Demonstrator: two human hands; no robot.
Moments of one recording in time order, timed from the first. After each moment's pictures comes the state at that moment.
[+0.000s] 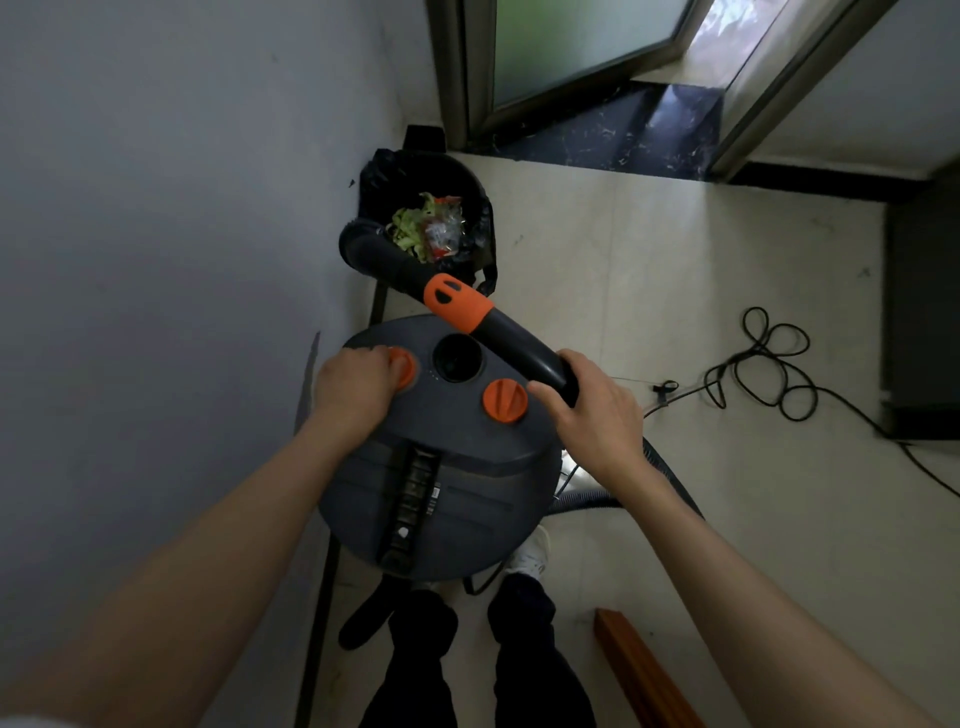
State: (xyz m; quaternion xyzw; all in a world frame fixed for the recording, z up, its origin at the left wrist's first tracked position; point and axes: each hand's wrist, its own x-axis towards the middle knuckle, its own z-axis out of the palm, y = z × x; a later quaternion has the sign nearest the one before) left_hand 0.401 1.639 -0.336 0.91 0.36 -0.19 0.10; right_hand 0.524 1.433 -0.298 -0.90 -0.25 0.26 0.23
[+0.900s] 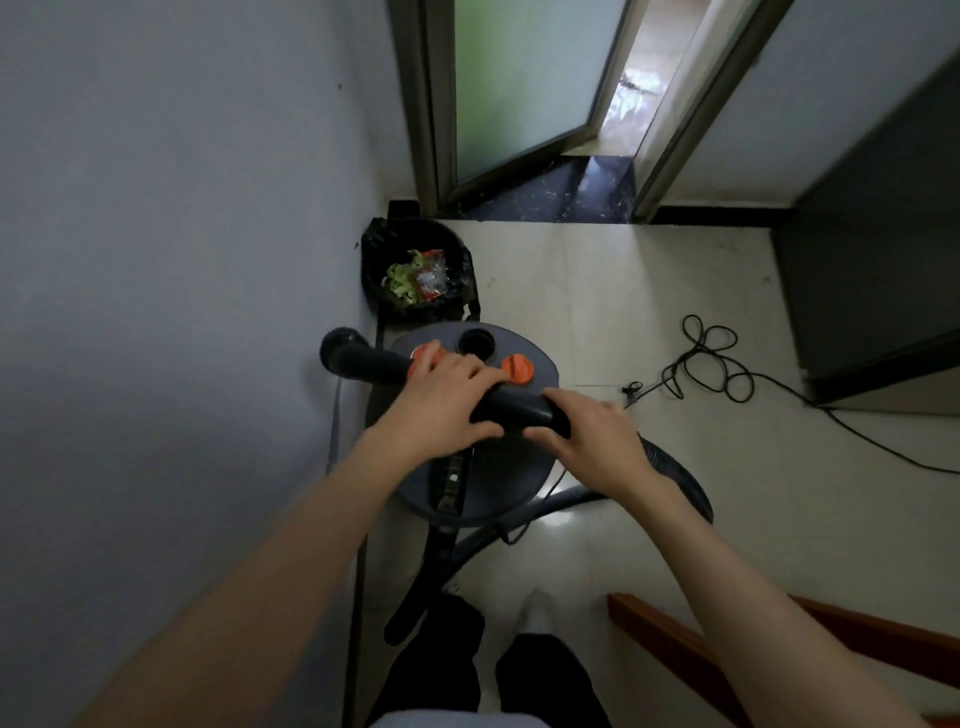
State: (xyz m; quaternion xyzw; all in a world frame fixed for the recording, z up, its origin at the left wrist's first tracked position) left_hand 0.337 1.577 -0.200 0.98 0.03 -0.12 0.13; right_hand 0.411 1.395 -0.196 -0.89 -0.35 0.24 0.16
